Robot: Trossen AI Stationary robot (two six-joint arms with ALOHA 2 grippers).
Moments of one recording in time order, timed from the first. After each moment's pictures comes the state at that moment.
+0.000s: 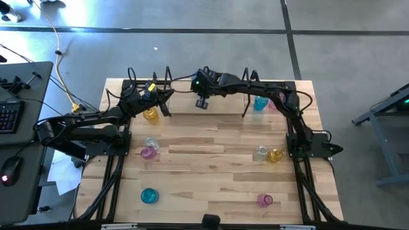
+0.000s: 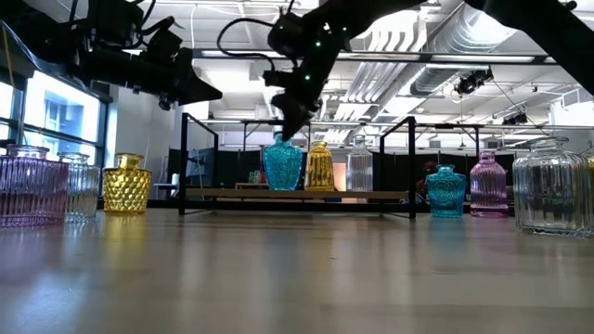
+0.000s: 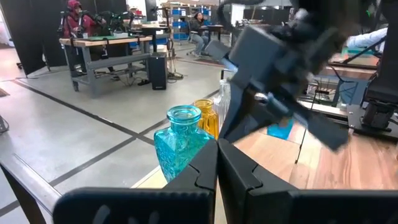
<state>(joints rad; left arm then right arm) 0.58 0.98 0.31 0.63 0.01 -0.01 -0.36 2.14 1.96 -0.77 0.28 -0.24</state>
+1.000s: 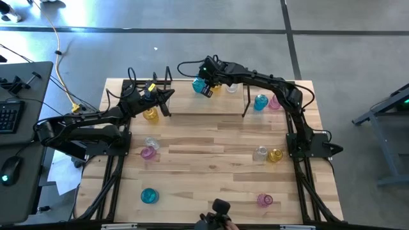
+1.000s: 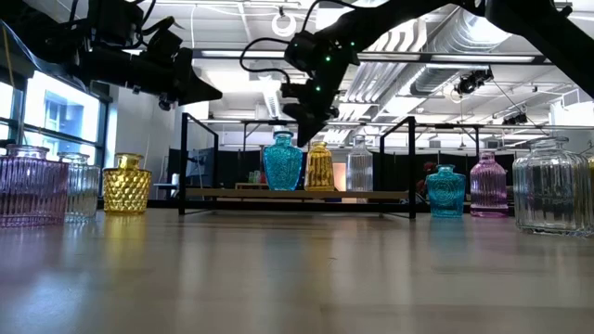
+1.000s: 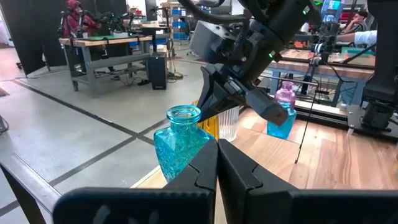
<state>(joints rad) 0.58 0.98 0.31 0.63 0.02 -0.01 -0.48 2.13 1.94 -0.74 0.24 -0.16</state>
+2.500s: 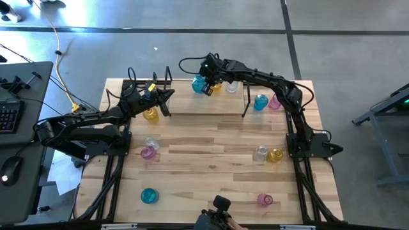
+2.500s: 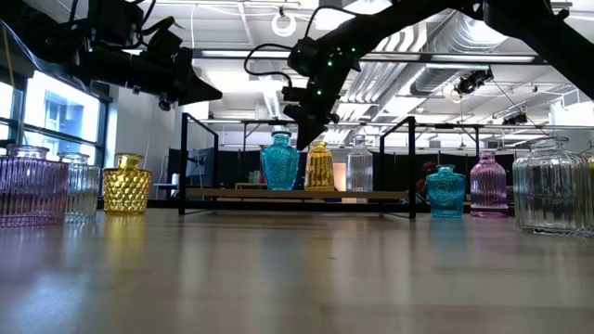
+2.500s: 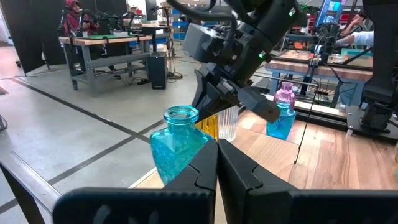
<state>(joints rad) 0.58 0.98 0.31 0.63 0.02 -0.02 -0.52 2.15 1.95 -0.73 0.16 -0.16</state>
